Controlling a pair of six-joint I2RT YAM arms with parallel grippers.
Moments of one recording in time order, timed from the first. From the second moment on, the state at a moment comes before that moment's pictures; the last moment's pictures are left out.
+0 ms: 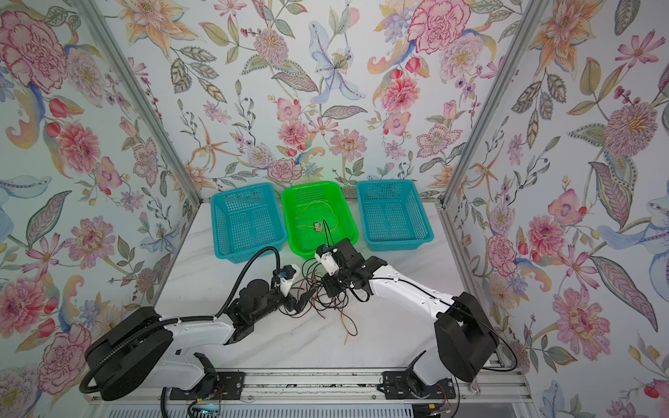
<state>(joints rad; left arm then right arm) -0.77 1.44 0.38 0.78 0.04 0.03 0.74 1.47 1.05 -0.53 -0.24 0.13</state>
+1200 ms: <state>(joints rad) -0.84 1.83 0.42 1.00 0.06 -0.01 0.38 1.28 1.79 -0.74 -0.28 0.14</state>
